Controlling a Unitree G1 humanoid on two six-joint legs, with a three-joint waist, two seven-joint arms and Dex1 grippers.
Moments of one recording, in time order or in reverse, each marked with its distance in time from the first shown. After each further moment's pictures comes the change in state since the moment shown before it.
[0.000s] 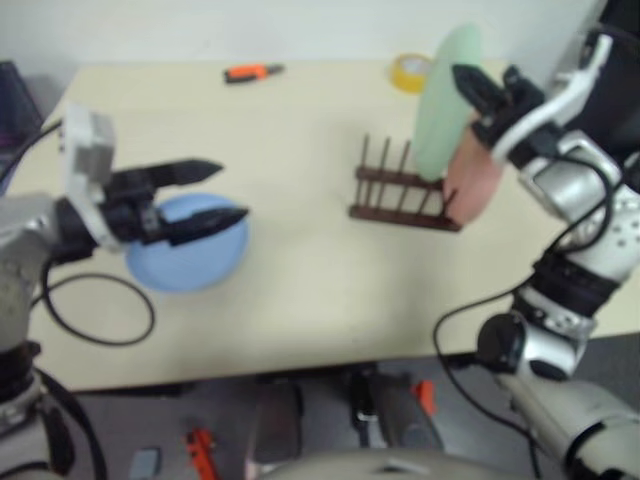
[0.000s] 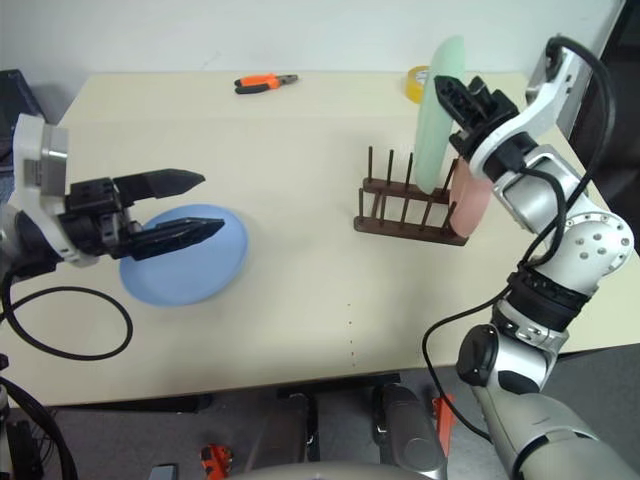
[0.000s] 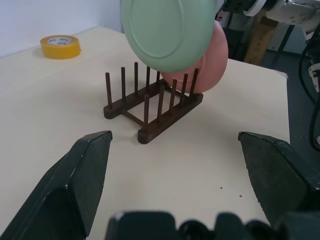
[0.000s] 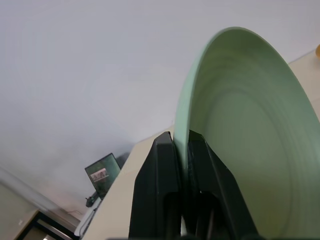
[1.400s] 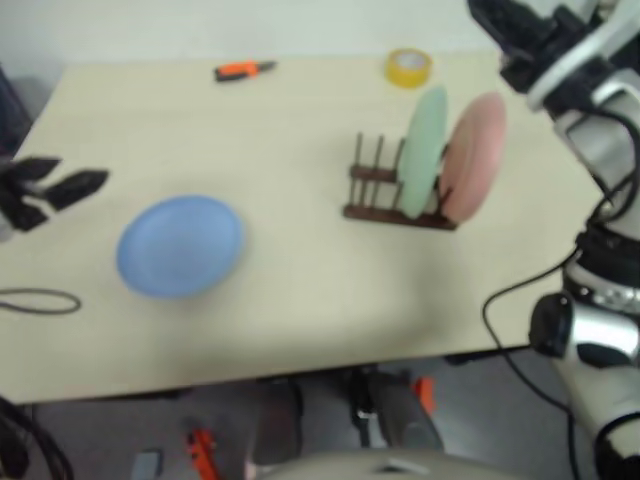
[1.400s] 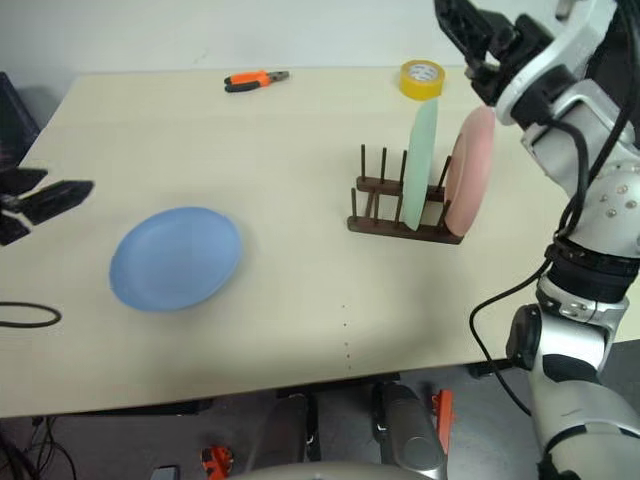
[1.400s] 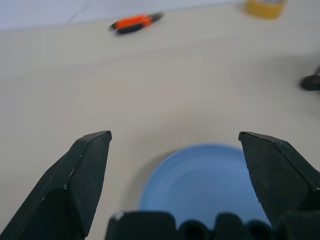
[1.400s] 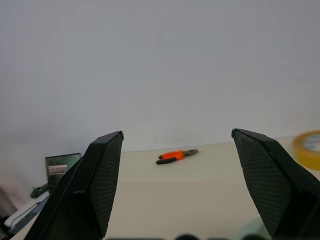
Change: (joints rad) left arm 0.042 0.179 0.140 0.554 0.260 -0.091 0.163; right arm -0.115 -0.269 0.259 0.043 -0.165 -0.210 0.274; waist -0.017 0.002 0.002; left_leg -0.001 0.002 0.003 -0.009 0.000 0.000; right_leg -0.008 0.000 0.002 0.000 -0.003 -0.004
